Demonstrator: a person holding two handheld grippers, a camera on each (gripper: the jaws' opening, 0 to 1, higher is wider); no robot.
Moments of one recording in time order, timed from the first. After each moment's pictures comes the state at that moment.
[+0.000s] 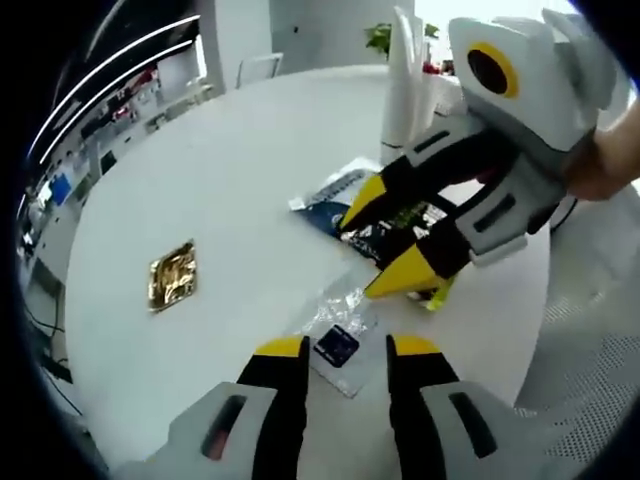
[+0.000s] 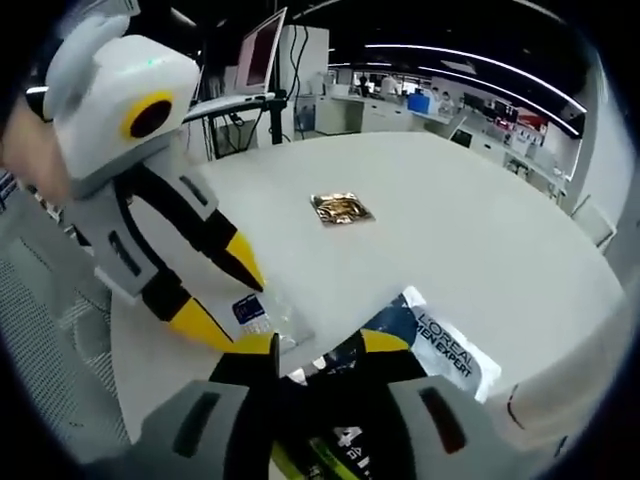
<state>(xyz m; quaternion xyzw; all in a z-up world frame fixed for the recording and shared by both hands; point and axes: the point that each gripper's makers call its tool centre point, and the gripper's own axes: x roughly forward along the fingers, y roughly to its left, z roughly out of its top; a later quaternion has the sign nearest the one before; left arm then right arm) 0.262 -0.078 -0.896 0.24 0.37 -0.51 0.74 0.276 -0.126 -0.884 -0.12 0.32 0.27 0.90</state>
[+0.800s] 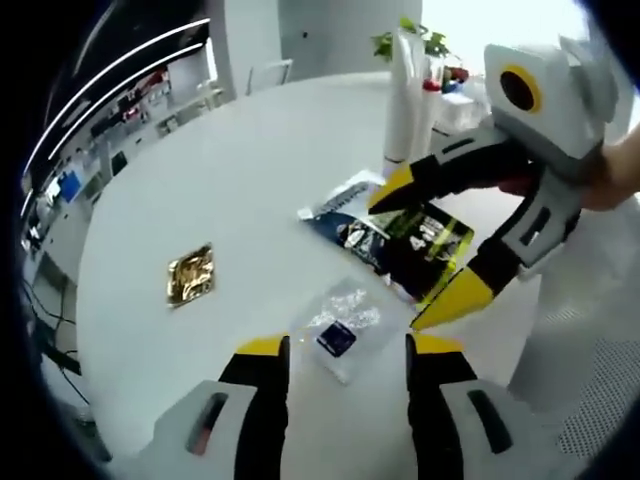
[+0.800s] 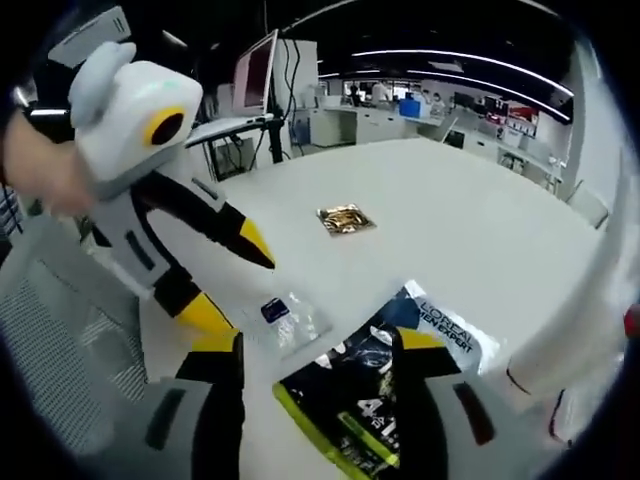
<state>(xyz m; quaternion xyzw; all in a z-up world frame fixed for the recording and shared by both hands) 0.256 -0.068 -0.873 0.24 0.36 -0.50 0.76 0.246 -0.124 -0.862 -0.07 0.30 0.26 0.91</state>
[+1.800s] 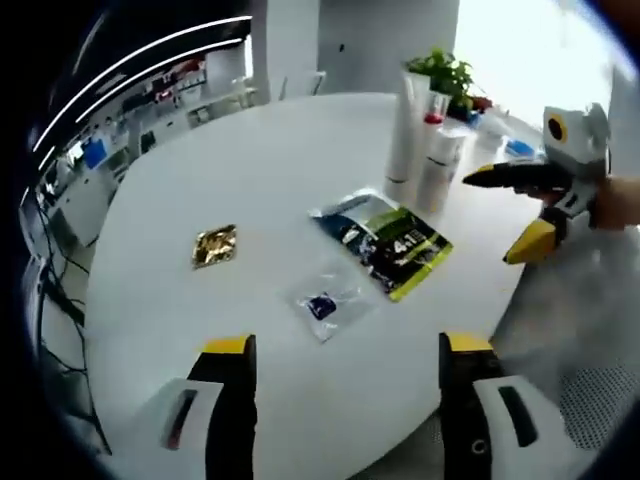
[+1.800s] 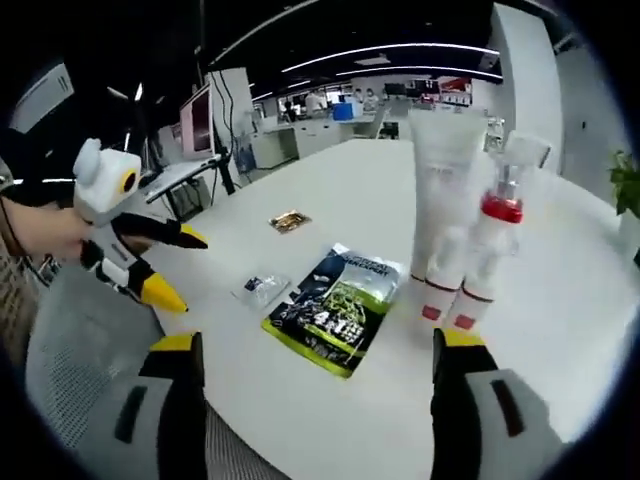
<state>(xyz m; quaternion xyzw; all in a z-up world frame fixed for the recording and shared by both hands) 0.222 -0.031 -0.840 0.16 0.36 -0.45 0.80 0.164 -0.211 -0.819 0.03 0.29 0.13 0.95</state>
